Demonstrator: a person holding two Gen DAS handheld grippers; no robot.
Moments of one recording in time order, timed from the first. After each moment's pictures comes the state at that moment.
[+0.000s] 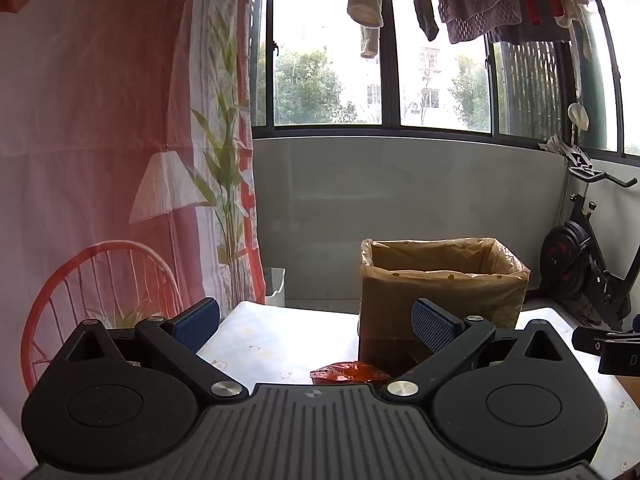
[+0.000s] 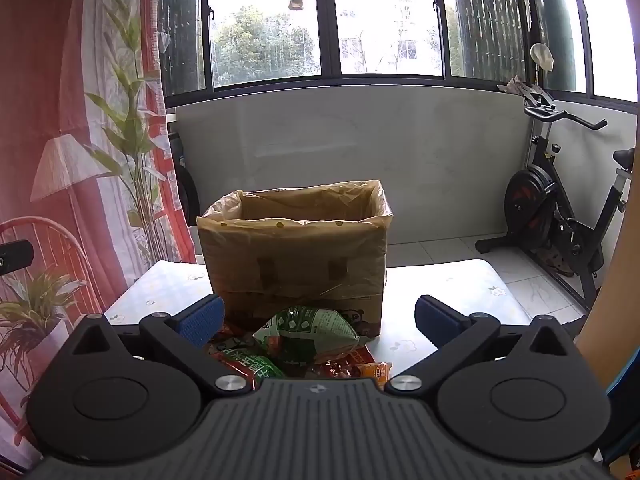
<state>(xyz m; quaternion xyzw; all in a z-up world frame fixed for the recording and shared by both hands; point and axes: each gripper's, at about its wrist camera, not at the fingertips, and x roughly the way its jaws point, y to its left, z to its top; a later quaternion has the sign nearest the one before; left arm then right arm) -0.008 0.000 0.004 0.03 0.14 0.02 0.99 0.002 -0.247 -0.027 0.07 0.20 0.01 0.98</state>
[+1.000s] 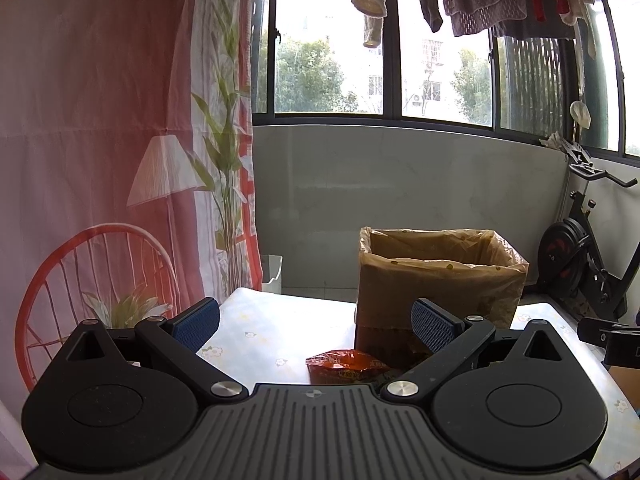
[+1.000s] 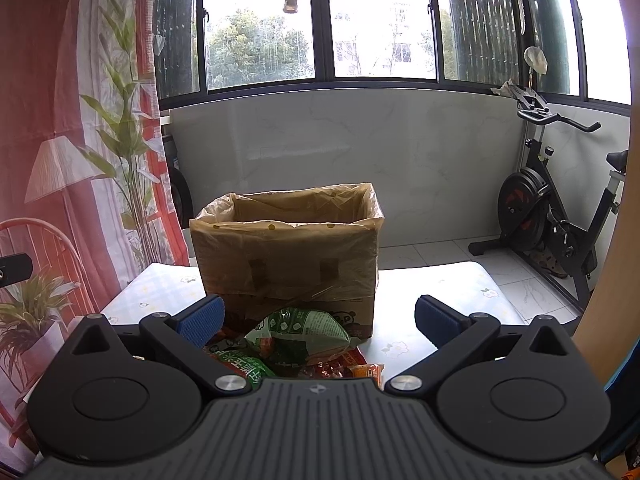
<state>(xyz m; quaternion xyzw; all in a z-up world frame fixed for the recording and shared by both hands) 0.002 0.005 -0.006 0.02 0.16 0.02 0.99 0.001 -0.246 -0.030 0.07 0.20 -0.01 0.98</state>
